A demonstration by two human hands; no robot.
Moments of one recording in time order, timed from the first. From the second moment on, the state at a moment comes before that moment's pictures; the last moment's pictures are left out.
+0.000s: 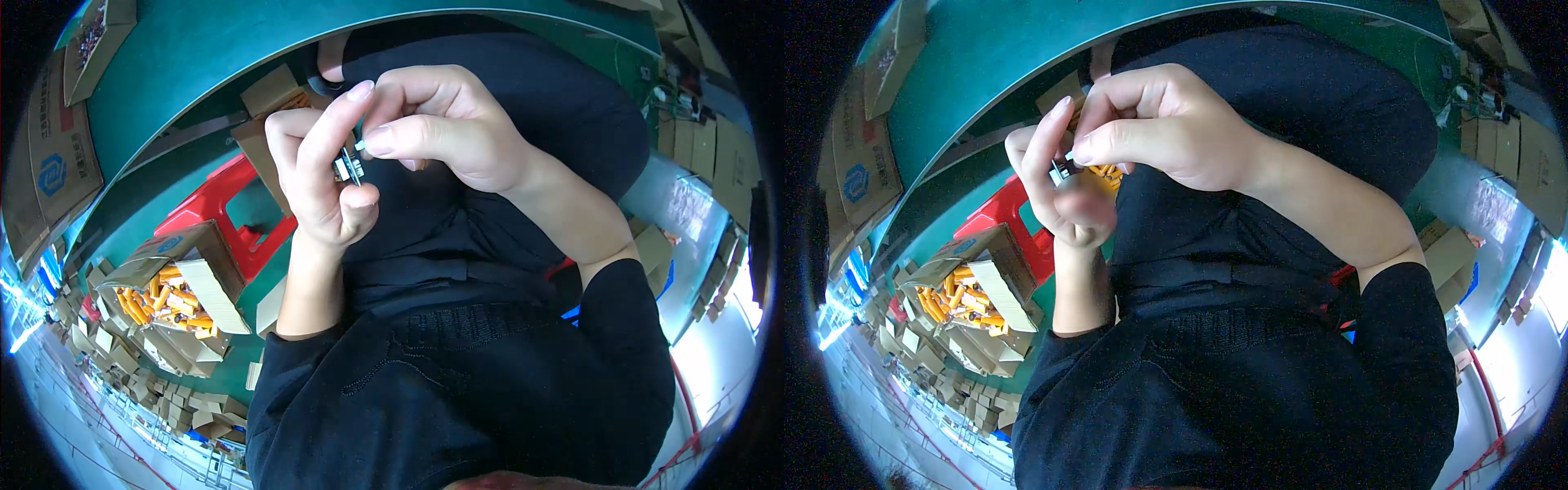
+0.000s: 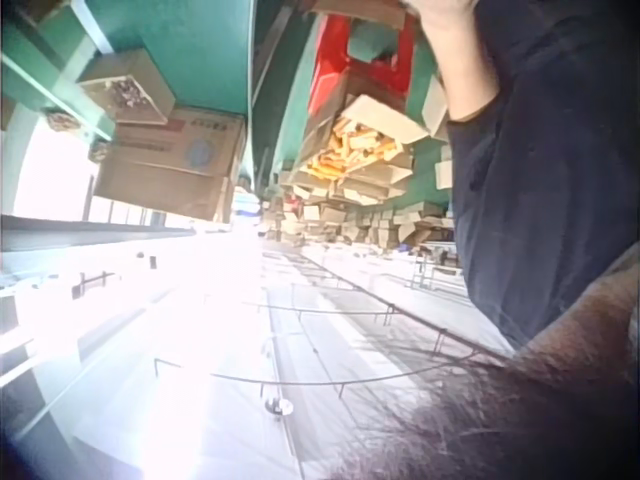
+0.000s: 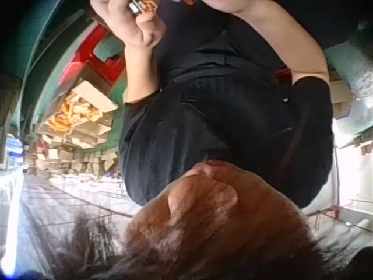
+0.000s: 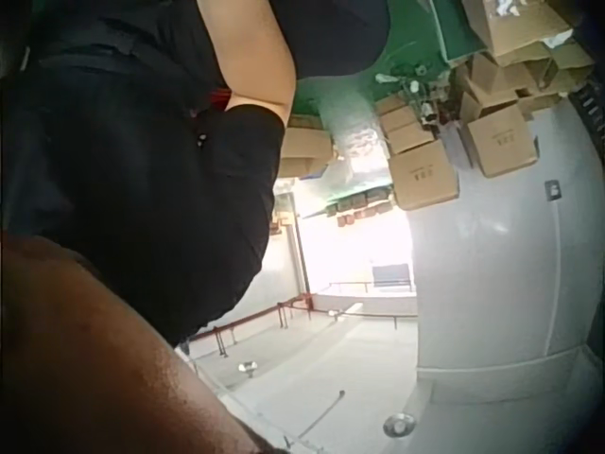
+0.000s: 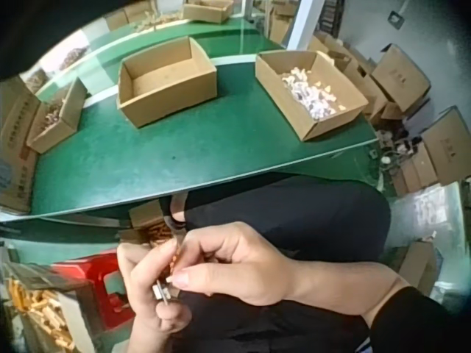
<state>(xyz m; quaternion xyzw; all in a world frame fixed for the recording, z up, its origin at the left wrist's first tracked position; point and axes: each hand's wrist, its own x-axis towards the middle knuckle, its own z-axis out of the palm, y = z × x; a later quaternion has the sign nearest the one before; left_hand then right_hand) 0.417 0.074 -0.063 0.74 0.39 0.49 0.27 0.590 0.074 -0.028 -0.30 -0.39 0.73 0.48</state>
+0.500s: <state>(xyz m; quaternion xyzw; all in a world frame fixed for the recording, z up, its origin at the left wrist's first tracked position) 0.419 0.075 -0.064 0.74 0.38 0.49 0.24 0.594 0.073 -0.026 -0.29 -0.38 0.74 0.47</state>
